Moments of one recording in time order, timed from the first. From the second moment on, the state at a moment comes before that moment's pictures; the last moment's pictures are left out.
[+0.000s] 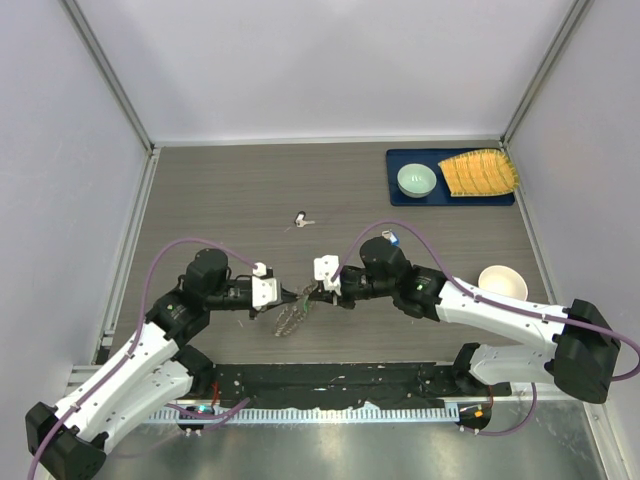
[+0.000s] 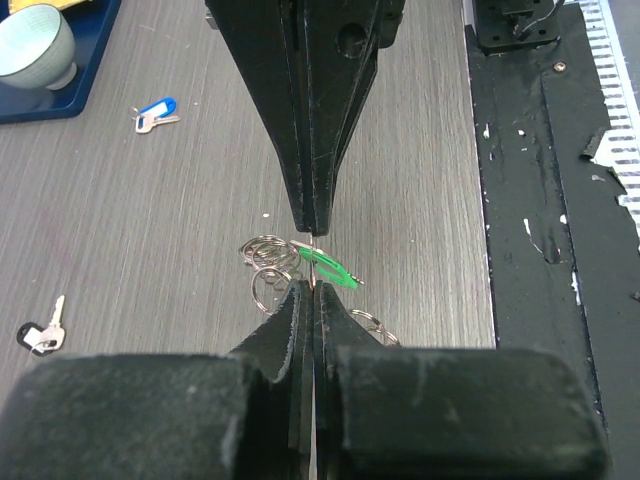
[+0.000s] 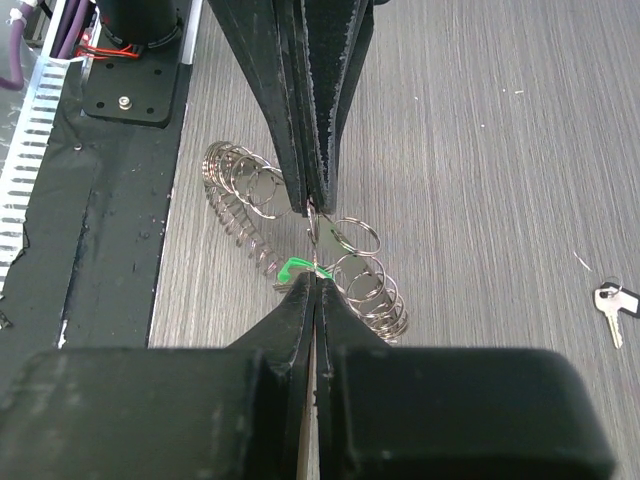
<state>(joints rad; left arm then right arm) -0.61 0.68 0.55 -0.29 0.77 0.55 0.98 1.19 0.76 0.02 -0.50 -0.41</state>
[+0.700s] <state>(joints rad) -0.61 0.69 0.55 -0.28 0.74 0.53 0.99 1.17 0.76 0.07 -0.44 -0.35</state>
